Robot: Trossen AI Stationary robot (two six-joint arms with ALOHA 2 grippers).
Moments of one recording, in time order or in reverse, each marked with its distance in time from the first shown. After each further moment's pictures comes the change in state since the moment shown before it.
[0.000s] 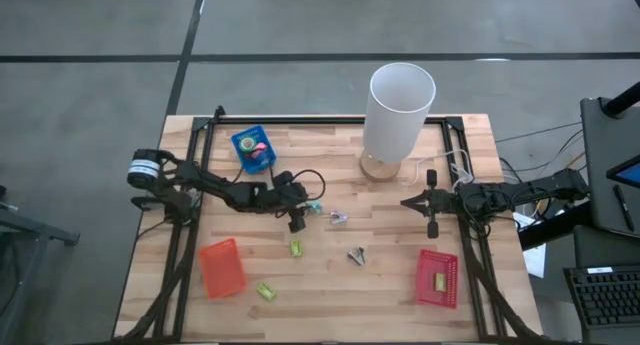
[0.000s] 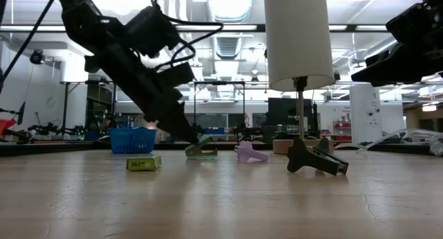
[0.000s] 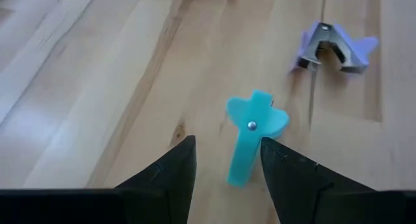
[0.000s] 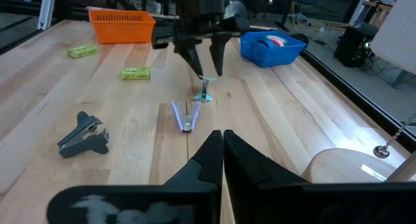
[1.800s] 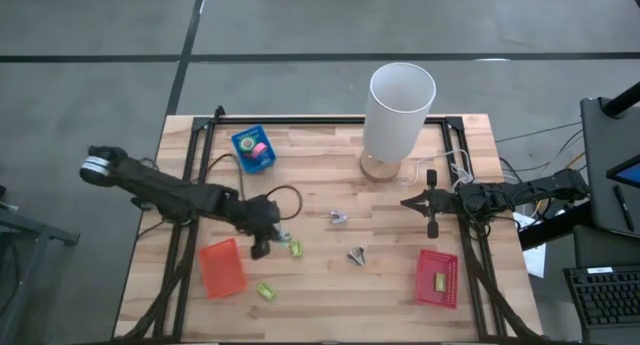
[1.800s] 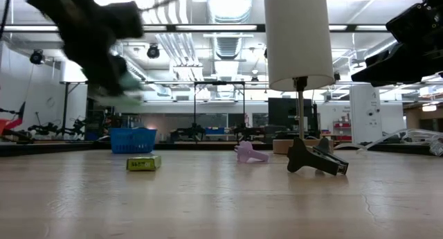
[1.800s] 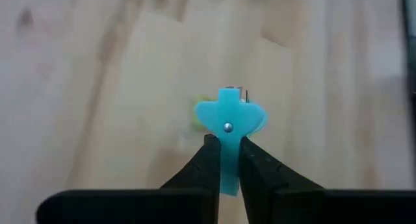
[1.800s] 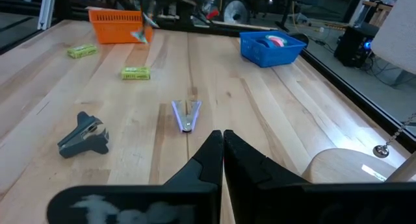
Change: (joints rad) left arm -0.215 -0.409 0.039 -0.583 0.313 -0.328; right arm 0.000 0.000 0.000 0.000 0.000 0.000
